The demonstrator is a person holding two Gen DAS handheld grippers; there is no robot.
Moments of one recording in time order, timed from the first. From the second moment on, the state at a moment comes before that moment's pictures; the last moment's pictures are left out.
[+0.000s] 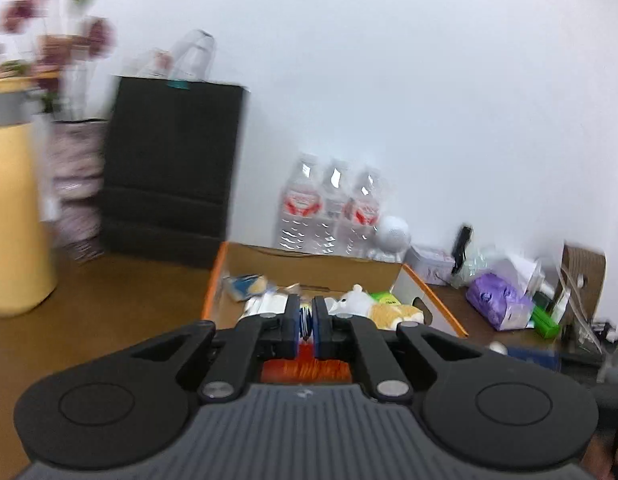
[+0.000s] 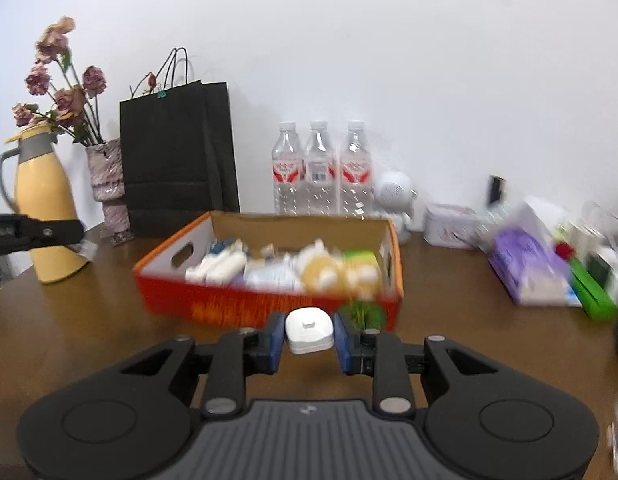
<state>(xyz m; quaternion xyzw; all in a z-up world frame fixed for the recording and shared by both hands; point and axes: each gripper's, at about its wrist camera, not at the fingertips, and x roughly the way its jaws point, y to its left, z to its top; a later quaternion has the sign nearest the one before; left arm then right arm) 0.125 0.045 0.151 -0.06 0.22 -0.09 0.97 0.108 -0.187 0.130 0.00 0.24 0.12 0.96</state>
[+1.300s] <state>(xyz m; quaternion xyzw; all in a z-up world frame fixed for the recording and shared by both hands) 0.285 0.030 0.124 -0.01 0.50 -0.06 0.86 0.335 -0.170 0.098 0.03 0.59 0.11 0.80</state>
